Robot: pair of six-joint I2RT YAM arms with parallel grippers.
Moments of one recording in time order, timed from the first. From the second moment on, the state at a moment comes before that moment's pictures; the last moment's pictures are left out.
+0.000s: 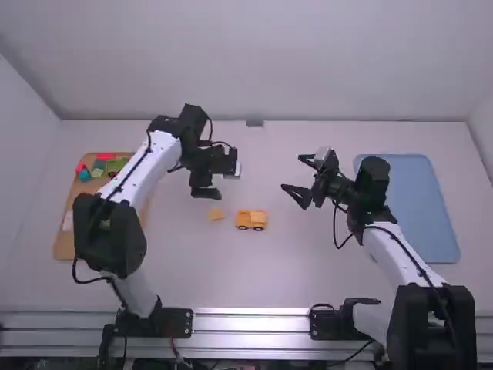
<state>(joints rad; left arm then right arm) -0.18 1.83 1.58 -1.17 0.50 1.45 0.03 1.30 0.63 0.39 -1.06 -0.21</state>
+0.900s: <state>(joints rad) 0.01 1.82 0.86 -0.39 1.00 1.49 0.03 1.30 0.63 0.38 -1.06 -0.21</state>
